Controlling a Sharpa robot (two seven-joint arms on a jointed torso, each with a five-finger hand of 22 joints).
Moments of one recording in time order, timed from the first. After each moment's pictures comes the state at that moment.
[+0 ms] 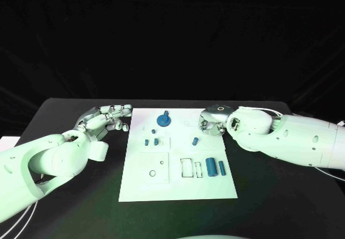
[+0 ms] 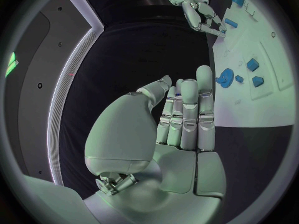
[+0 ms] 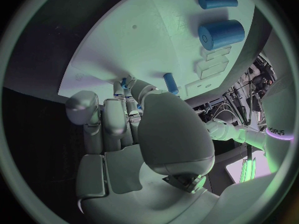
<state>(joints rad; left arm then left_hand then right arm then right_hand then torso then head) 1.20 -0.86 -0.02 1.57 0.04 -0.27 0.27 1.32 -0.12 0.46 -0.05 0.05 1.05 0.17 0.09 0.08 1.20 0.09 0.18 0.14 1.25 0.01 0.97 0.66 0.16 1.24 0.09 0.53 0.88 1.19 -0.96 -0.04 1.54 -1.79 -0.15 -0.19 1.45 -0.11 0.41 0.03 0.05 1.16 0.10 0.07 0.09 1.20 0.05 0.09 0.07 1.46 -0.02 1.16 1.15 0.13 1.35 0.07 1.14 0.89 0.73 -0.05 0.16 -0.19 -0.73</state>
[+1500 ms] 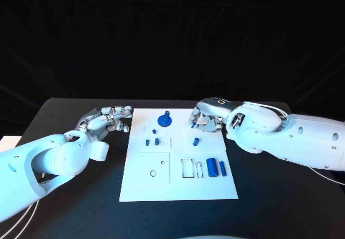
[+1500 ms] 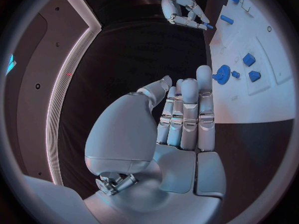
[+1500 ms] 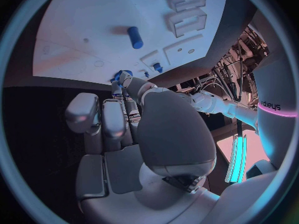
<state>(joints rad) 1.20 -0.85 -0.02 1.54 0.03 -0.27 0.26 1.32 -0.11 0.46 -0.05 0.05 1.05 0.17 0.09 0.08 1.19 0.09 0.19 0.14 1.24 0.01 0.96 0.65 0.16 1.24 0.09 0.52 0.87 1.23 -1.01 -0.03 1.71 -1.64 -0.29 -0.16 1.44 -0.10 0.52 -0.04 0.04 1.19 0.12 0.07 0.10 1.24 0.09 0.09 0.07 1.46 -0.02 1.19 1.17 0.13 1.37 0.06 1.19 0.95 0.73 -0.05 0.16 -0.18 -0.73</state>
